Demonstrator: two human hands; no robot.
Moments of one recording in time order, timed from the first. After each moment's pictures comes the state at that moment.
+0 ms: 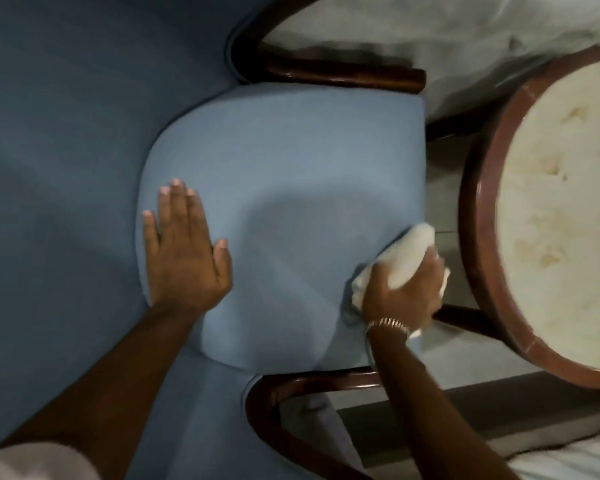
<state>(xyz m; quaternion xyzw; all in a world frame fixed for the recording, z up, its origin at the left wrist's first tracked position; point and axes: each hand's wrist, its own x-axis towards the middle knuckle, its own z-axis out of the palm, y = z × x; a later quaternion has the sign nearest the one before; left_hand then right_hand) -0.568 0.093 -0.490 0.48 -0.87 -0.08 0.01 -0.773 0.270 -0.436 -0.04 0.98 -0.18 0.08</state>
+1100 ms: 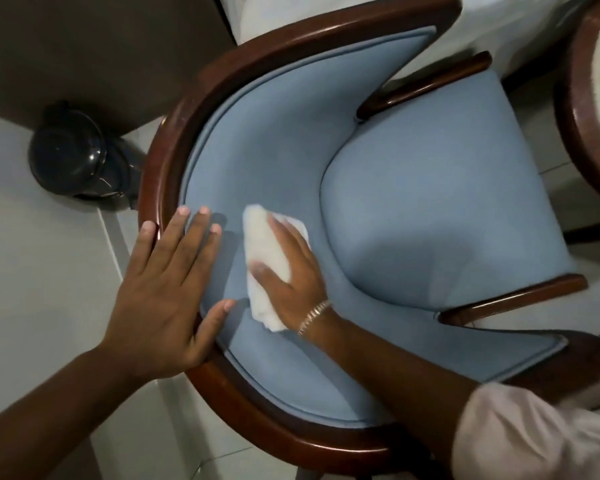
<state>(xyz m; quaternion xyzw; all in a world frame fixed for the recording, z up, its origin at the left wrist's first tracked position) -0.345 -0.088 -0.163 0.14 -0.98 -0.02 -0.10 -0.465 0.036 -0.268 -0.23 0.74 -0.52 0.37</state>
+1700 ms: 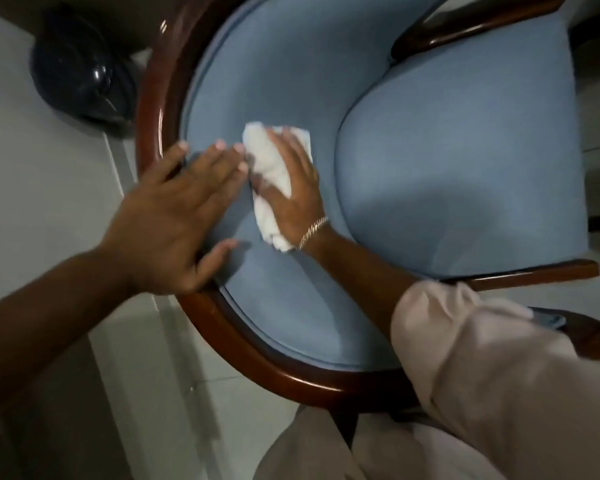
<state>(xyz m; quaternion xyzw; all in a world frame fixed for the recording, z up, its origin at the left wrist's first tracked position) -0.354 -0.109 -0.168 0.04 -0.99 0.03 -0.14 -0.486 0.001 -0.295 -0.36 0.72 -0.51 0.29</state>
